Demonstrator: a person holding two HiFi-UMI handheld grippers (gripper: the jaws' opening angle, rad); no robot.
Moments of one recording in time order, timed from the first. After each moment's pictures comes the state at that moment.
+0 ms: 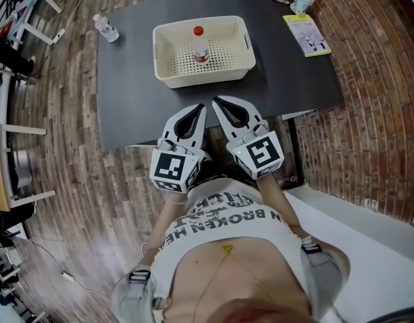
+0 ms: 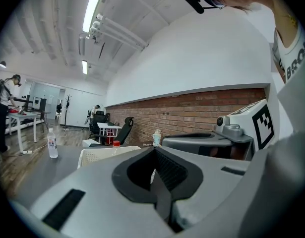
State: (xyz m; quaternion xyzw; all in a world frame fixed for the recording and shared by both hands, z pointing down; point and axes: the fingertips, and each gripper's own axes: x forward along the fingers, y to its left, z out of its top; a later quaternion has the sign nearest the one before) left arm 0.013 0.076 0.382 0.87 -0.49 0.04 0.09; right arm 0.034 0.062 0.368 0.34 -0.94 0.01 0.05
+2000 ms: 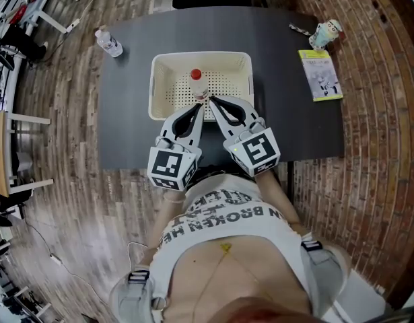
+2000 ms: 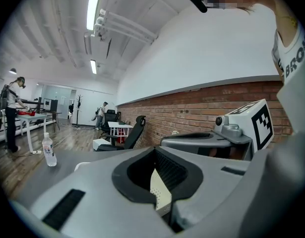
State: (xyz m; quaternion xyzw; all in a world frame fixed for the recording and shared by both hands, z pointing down) left arm 0.033 -0.102 0.378 0.83 -0.55 0.05 0.11; right arm 0.051 -0.119 0.369 0.27 -0.96 0.02 0.07
